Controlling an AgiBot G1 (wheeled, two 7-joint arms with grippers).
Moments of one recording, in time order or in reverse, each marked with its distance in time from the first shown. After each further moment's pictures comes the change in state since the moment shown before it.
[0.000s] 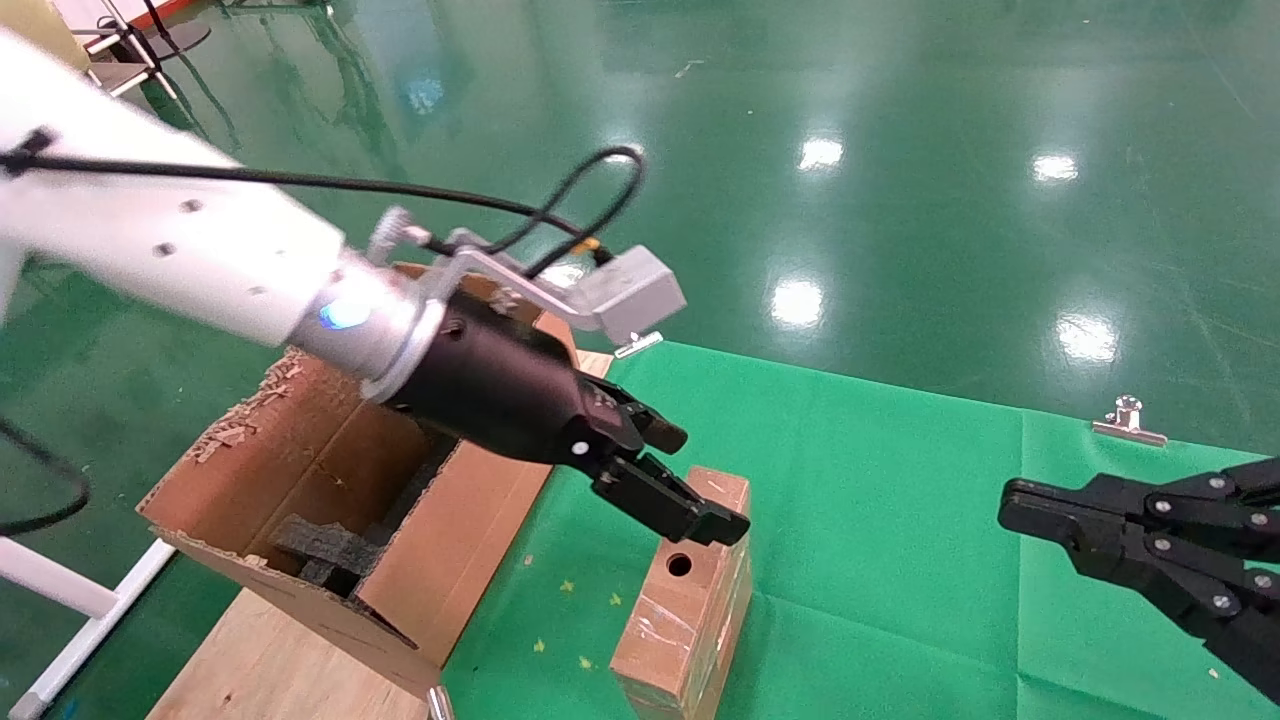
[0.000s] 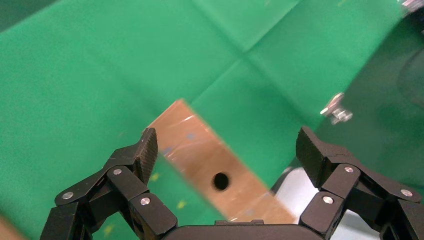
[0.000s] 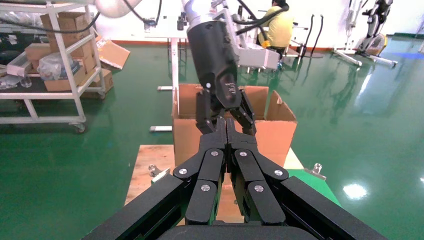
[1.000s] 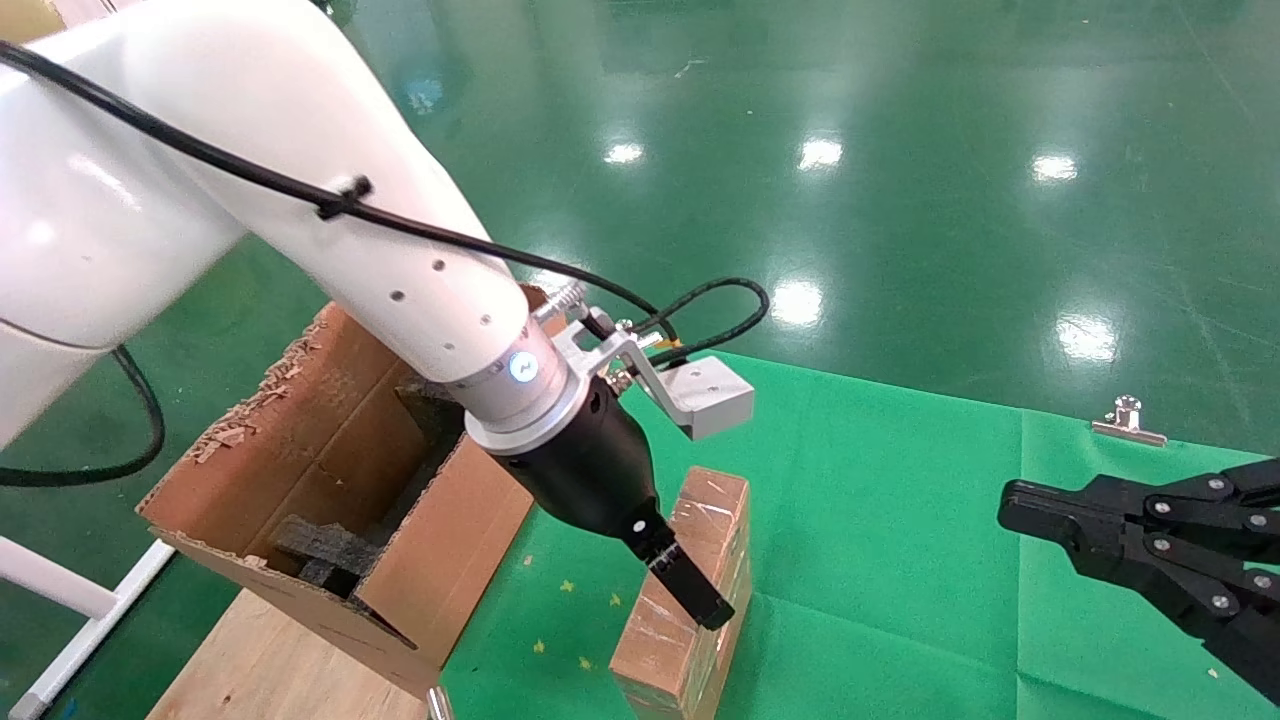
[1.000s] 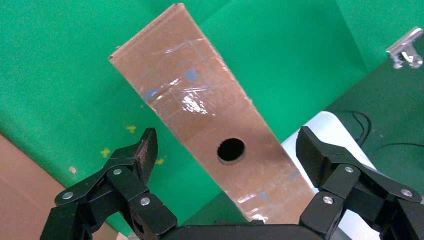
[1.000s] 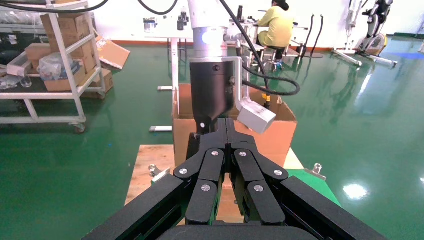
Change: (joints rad) left arm -0.220 0.200 0.490 -0.007 0.066 -0.042 -0.388; right arm 0.000 0.000 -0.001 0.000 0.000 0.000 0.000
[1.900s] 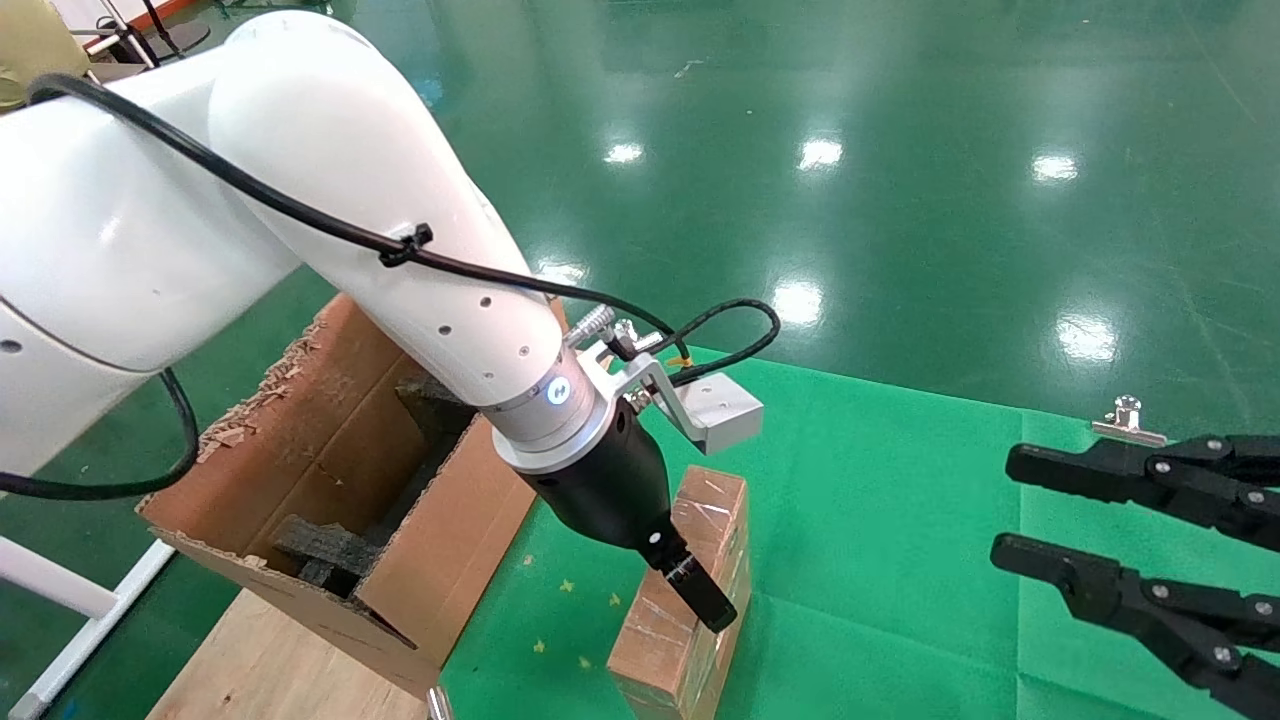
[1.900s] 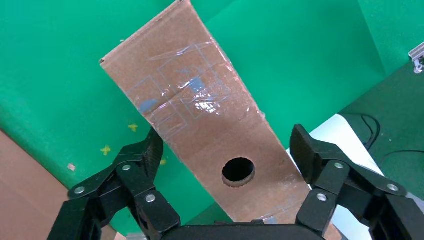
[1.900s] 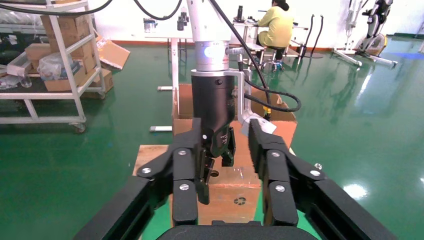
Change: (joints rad) left arm 0.013 0.037 0.043 -0.005 0.043 -0.026 -0.064; right arm 0.000 0.000 0.000 0.000 0.000 0.000 0.000
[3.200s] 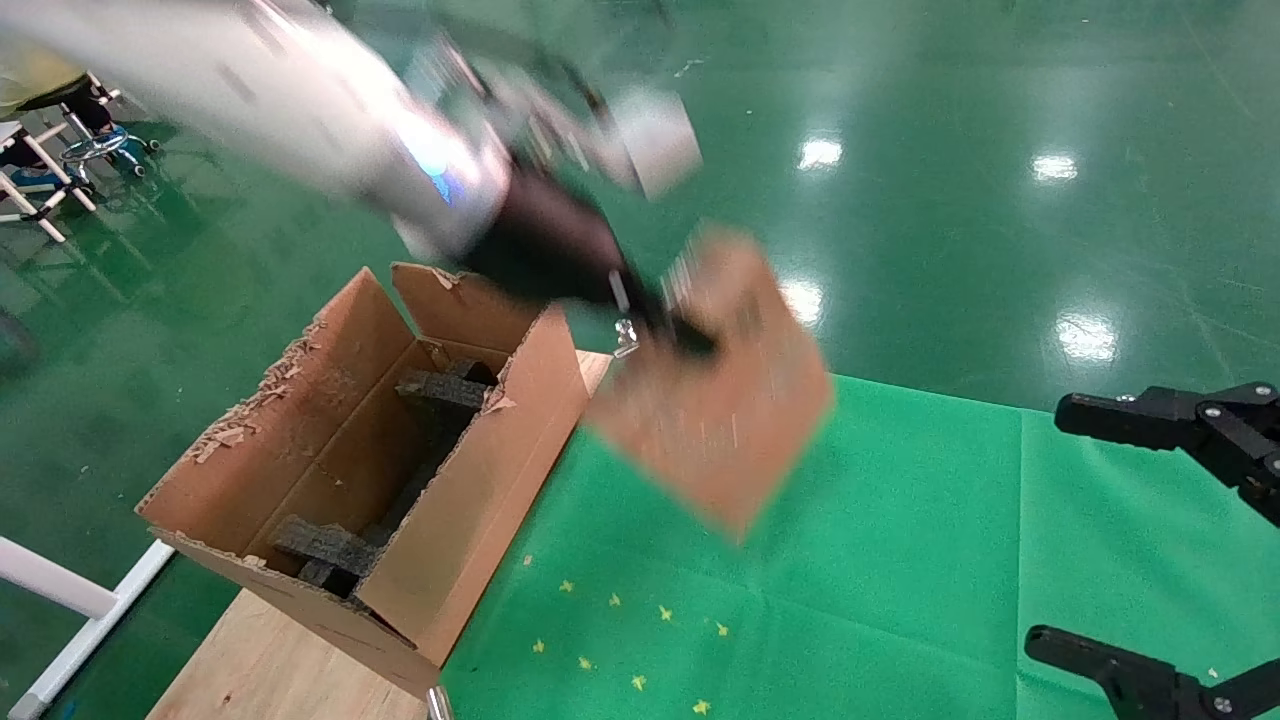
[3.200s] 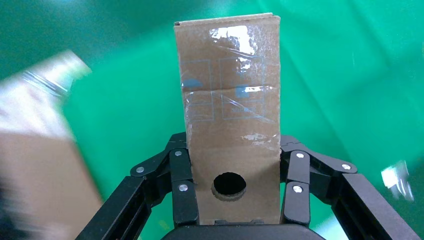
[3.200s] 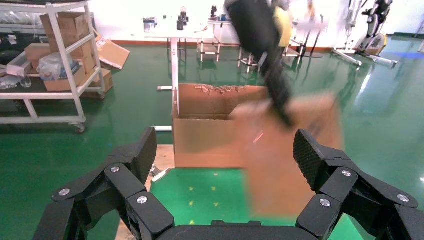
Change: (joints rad) left arm -0.177 -0.143 -0.146 0.154 -0.007 -0.110 0.124; right arm 0.000 0.000 0.000 0.000 0.000 0.000 0.000
